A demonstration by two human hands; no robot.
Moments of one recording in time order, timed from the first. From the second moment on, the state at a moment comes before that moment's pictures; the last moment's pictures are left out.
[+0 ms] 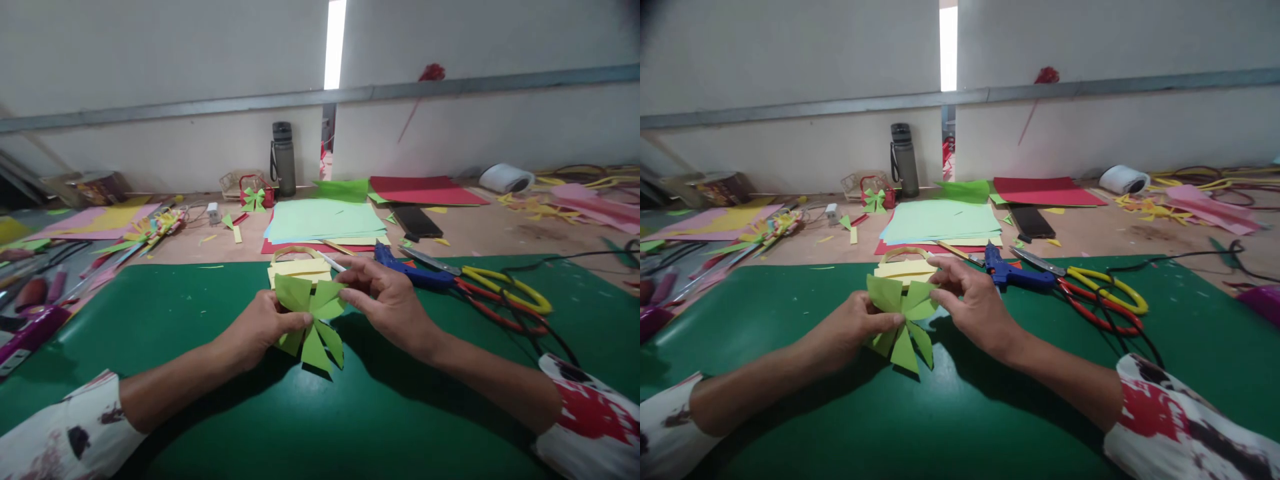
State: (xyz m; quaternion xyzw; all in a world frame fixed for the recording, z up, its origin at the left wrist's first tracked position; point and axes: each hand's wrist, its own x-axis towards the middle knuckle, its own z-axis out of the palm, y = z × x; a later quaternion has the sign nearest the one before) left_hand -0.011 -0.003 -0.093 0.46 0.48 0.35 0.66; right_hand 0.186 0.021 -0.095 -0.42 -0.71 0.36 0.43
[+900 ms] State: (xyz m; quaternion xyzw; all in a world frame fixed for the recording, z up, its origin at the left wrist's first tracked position) left_hand -0.004 0.003 -0.110 0.39 0.44 0.45 0.68; right_hand 0.184 0.021 -0.110 -0.41 -0.59 0.59 0.37
